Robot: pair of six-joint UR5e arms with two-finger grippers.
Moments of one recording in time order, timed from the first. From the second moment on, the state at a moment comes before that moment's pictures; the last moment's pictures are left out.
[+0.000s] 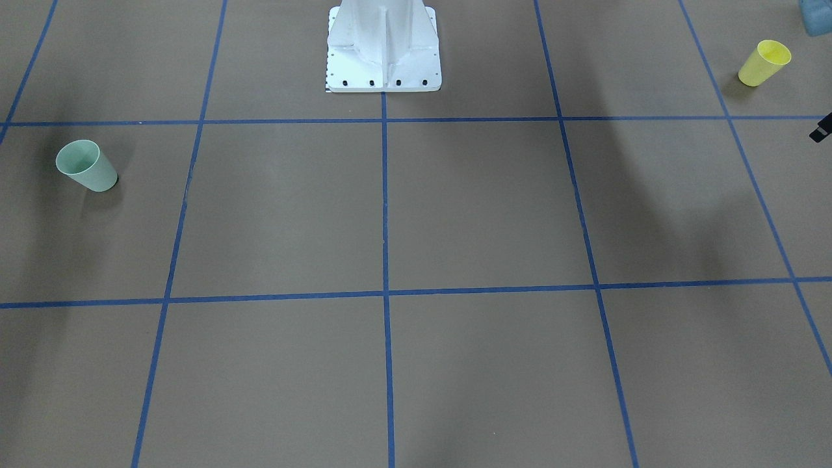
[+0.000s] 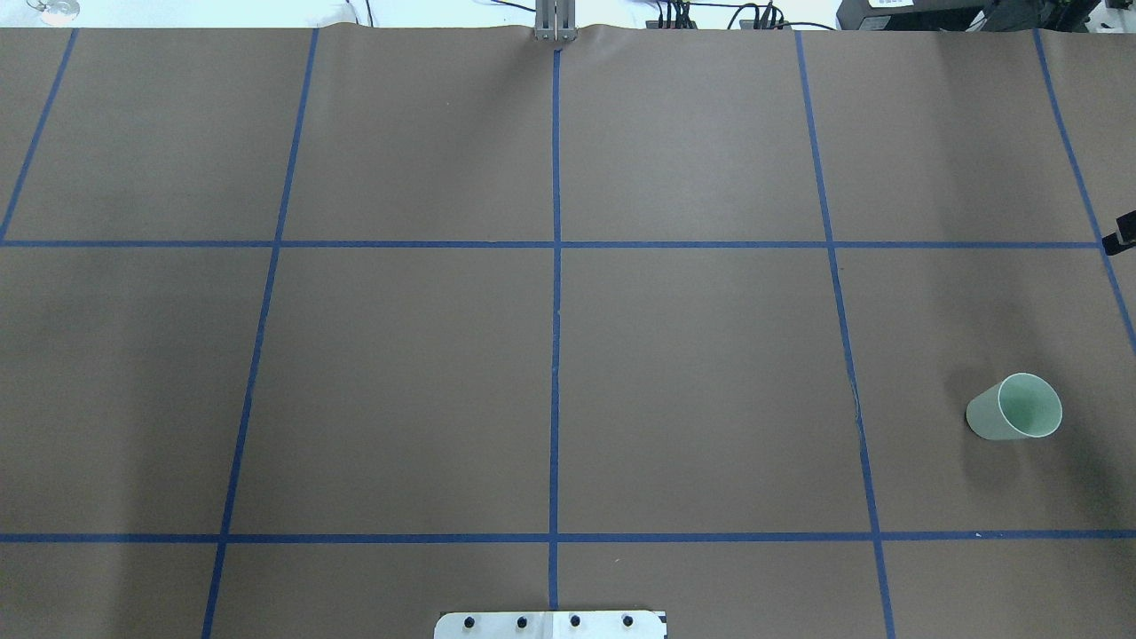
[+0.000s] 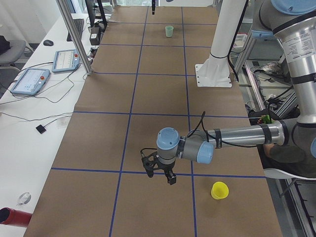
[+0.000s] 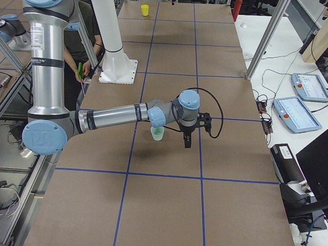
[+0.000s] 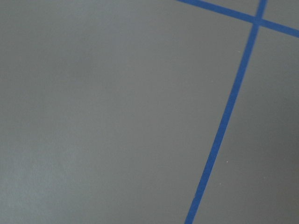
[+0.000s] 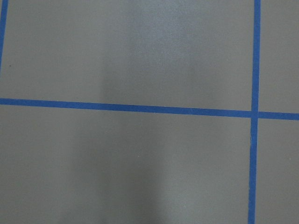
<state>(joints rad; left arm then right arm) -1.41 -1.22 -1.74 -1.90 -2.28 -0.77 1.30 -1.61 1.78 -1.39 2.32 0.36</state>
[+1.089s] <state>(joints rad) -0.94 -1.22 -1.82 -1.69 -1.88 -1.88 1.21 -1.58 1.78 -1.39 2.30 0.36</state>
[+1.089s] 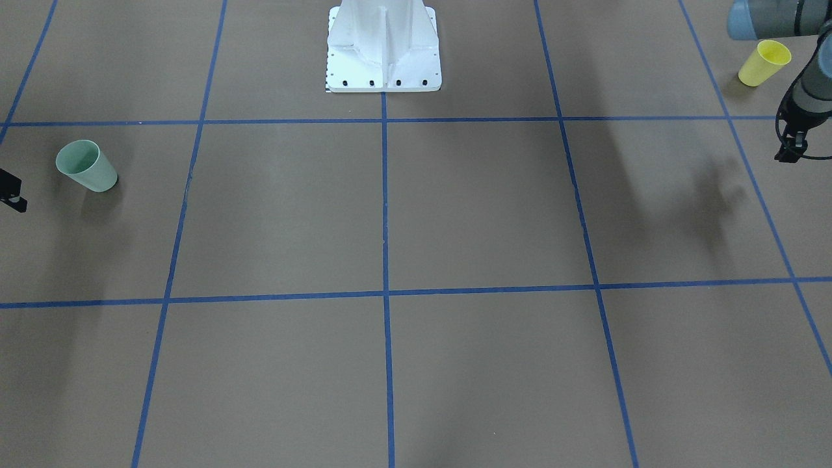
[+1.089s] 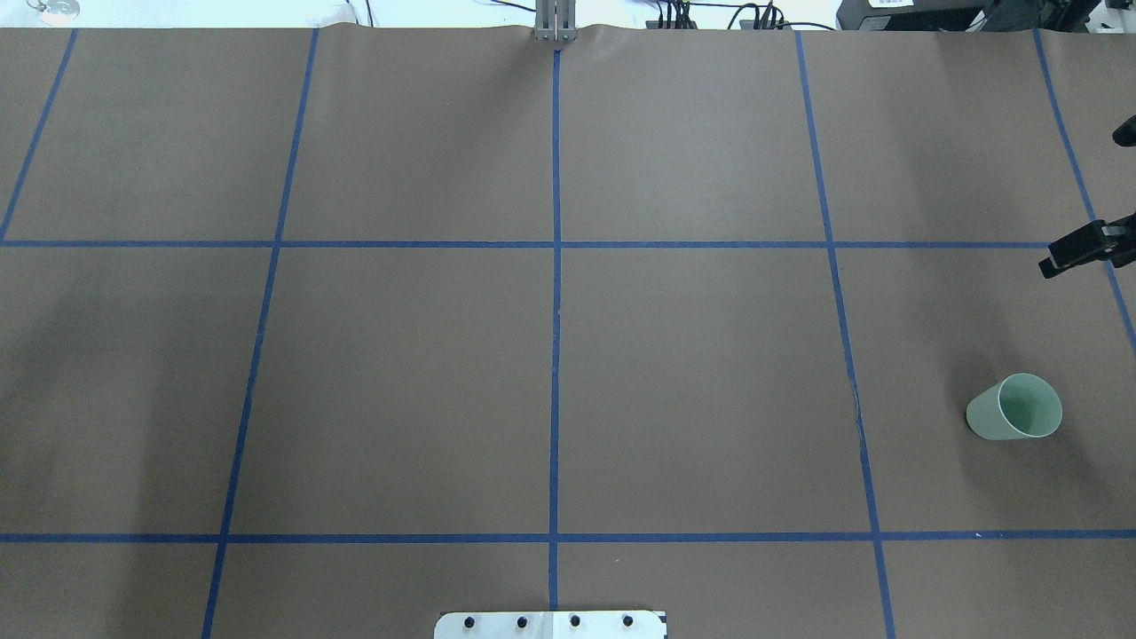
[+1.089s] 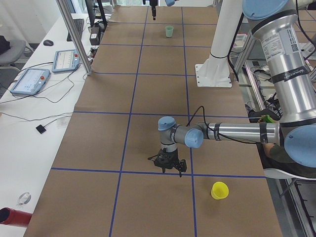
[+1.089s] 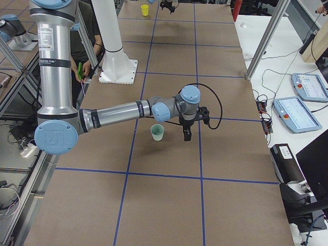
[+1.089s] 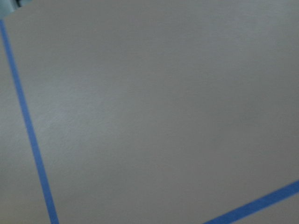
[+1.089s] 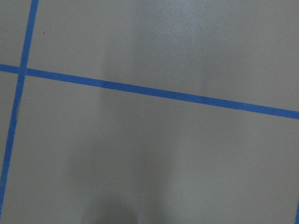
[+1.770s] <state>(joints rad) -0.67 -1.22 -1.87 -1.26 -1.81 -2.48 1.17 -1.55 1.78 -1.40 2.29 0.36</state>
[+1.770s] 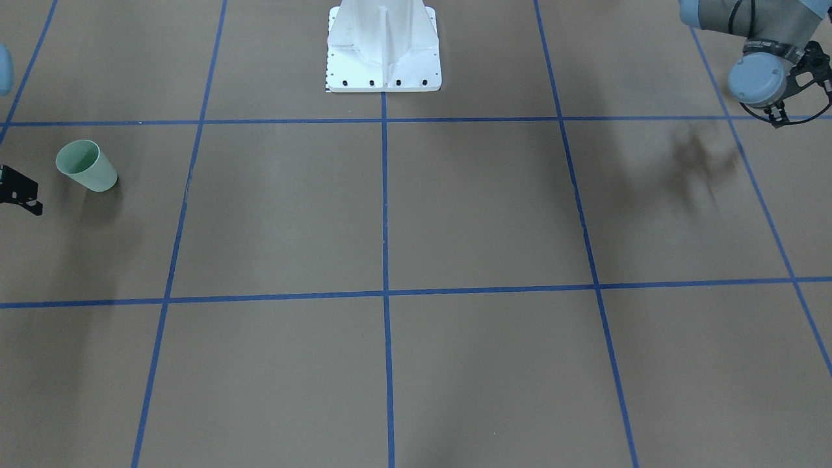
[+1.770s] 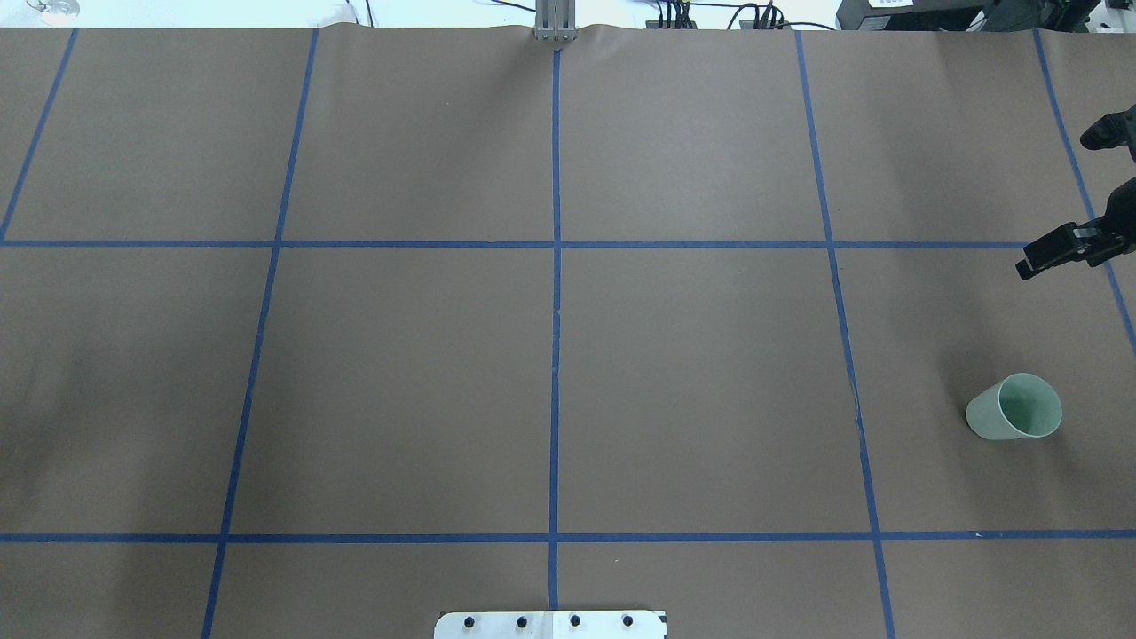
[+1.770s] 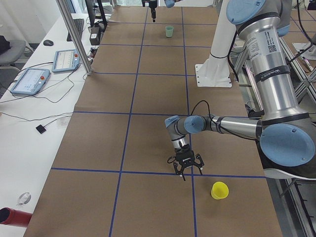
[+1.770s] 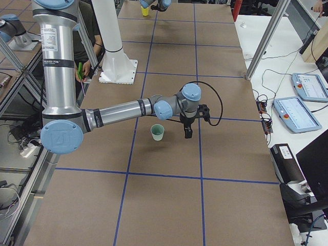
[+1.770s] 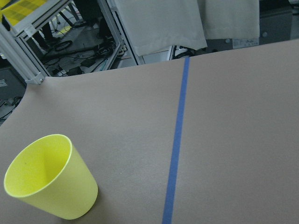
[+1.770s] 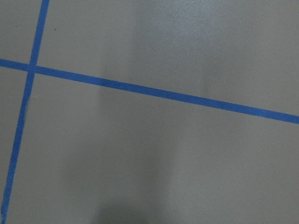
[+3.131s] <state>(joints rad) -0.37 -1.20 -1.76 -1.18 -1.86 -2.83 1.16 -1.54 1.78 -1.40 2.29 0.36</state>
